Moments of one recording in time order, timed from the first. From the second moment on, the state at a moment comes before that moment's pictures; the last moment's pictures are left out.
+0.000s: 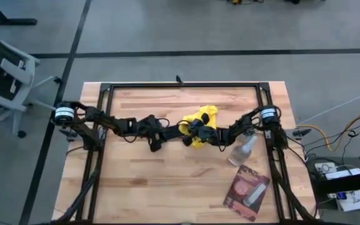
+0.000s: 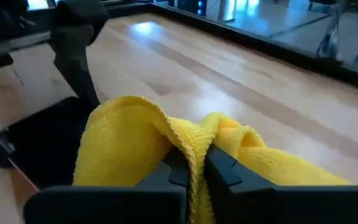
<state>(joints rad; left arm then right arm) 0.16 1.65 0.45 0.33 -0.05 -0.11 -0.03 2.12 0.78 0.99 0.59 0.23</state>
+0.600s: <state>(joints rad) 0.16 1.65 0.45 0.34 -0.05 -0.12 0.01 2.25 0.95 1.02 0.44 0.21</state>
